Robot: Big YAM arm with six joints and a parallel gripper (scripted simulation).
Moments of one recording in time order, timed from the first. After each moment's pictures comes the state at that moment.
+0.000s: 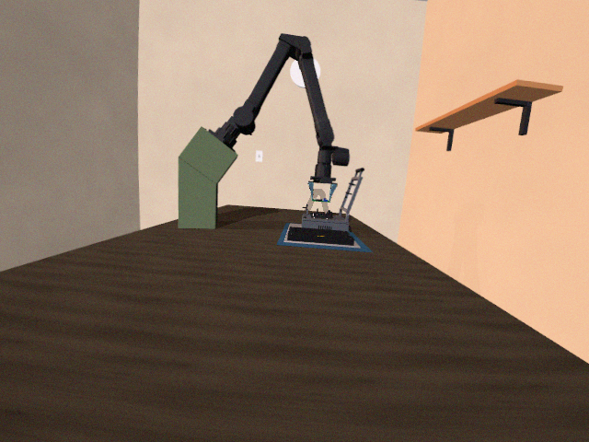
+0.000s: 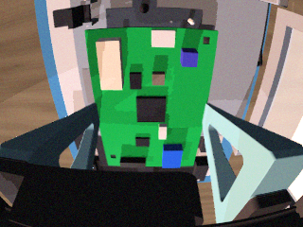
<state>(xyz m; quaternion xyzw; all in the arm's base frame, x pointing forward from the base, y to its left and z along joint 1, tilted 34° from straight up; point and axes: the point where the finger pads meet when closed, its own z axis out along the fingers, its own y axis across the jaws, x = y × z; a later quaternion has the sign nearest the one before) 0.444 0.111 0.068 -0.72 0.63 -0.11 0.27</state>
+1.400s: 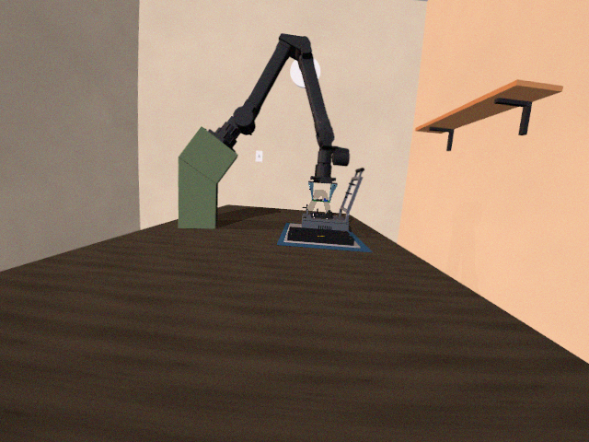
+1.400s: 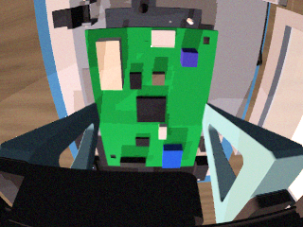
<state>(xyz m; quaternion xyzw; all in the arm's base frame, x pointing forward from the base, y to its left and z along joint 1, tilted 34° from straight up) 0.445 0.111 0.068 -0.72 0.63 -0.11 0.27</state>
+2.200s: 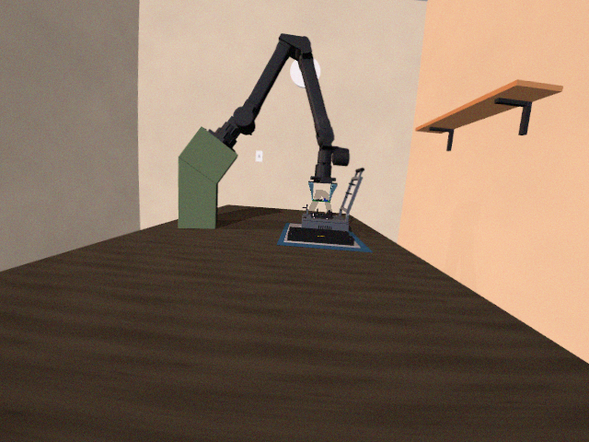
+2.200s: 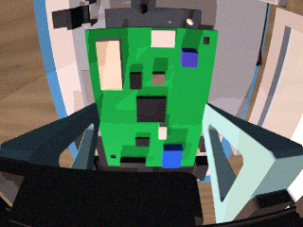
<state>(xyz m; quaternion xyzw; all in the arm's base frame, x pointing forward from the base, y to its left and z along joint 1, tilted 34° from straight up) 0.445 0.112 0.068 -0.72 0.63 -0.11 0.27</state>
